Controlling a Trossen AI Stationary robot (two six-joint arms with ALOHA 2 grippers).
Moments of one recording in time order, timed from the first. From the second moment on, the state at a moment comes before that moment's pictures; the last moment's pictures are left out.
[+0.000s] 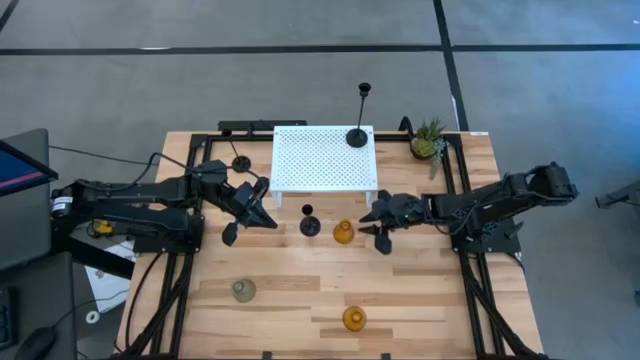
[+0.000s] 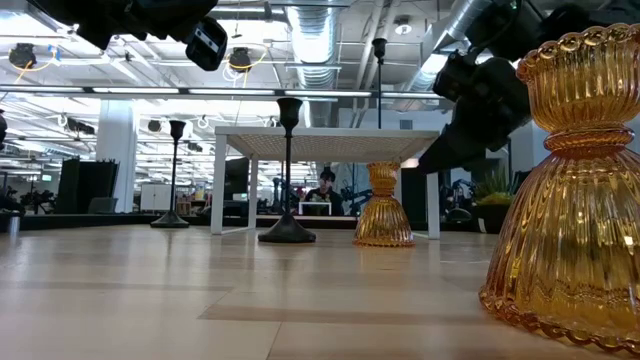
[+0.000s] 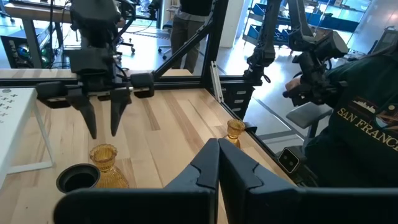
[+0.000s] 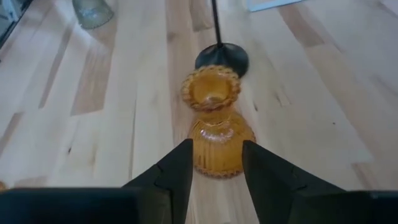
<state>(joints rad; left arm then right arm) 0.15 0.72 0.54 0.14 0.62 0.02 0.03 1.30 0.45 0.25 0.03 0.23</state>
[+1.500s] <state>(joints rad) 0.15 0.72 0.54 0.13 0.62 0.02 0.28 1.30 0.45 0.26 0.42 0.54</state>
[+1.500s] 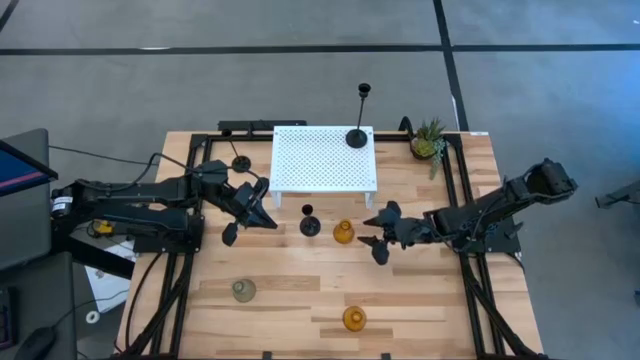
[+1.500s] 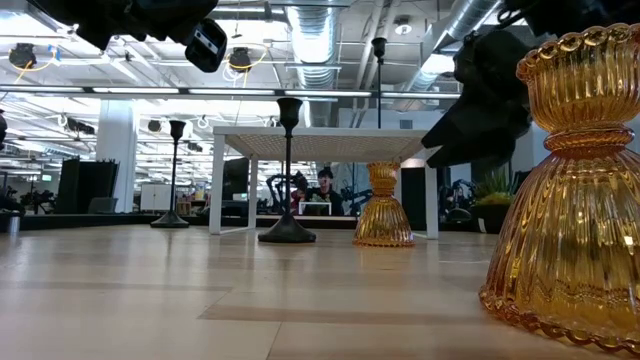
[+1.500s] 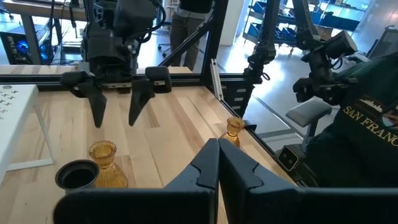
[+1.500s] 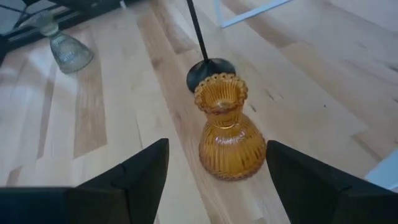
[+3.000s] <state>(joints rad) 0.15 0.72 0.54 0.08 0.62 0.02 0.07 1.30 0.45 0.27 0.68 0.43</state>
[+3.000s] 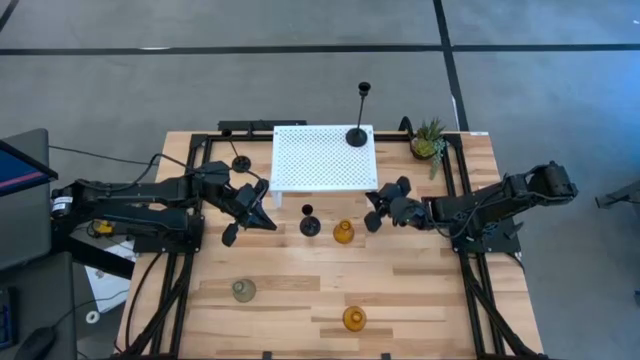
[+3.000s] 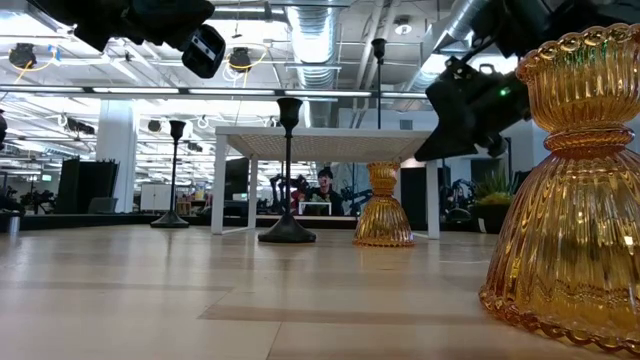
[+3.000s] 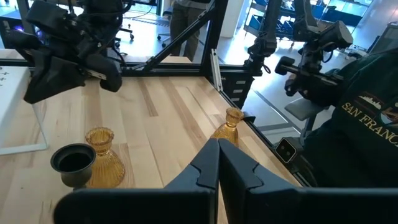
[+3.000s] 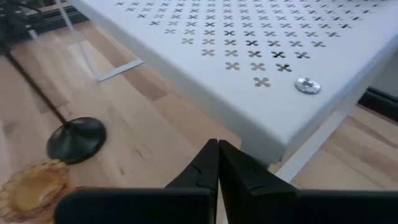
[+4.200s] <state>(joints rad) 0.15 0.72 0.54 0.08 0.62 0.02 0.28 1.37 0.49 0.24 0.42 0.53</state>
